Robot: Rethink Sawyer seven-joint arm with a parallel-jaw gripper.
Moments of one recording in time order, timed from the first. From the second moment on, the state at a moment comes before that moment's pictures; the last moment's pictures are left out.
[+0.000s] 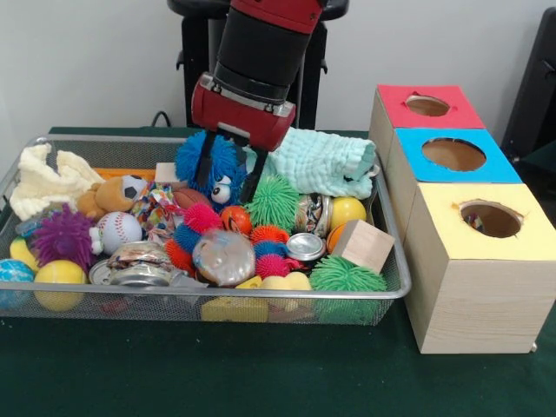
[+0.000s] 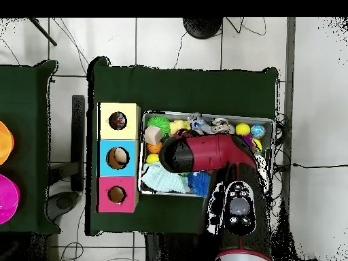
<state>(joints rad) -0.21 -0.63 -0.07 1.53 -0.42 0.48 2.13</state>
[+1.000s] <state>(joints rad) -0.31 -0.62 -0.01 1.58 -0.36 0.68 2.13</state>
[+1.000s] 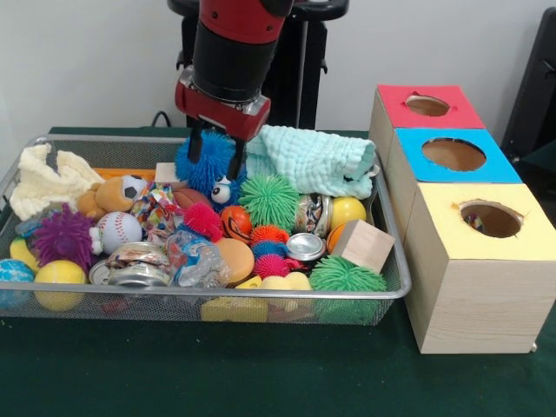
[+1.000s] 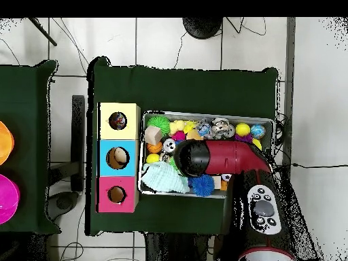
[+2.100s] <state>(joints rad) -0.33 -0.47 -0.02 1.53 -0.66 0.62 2.13</state>
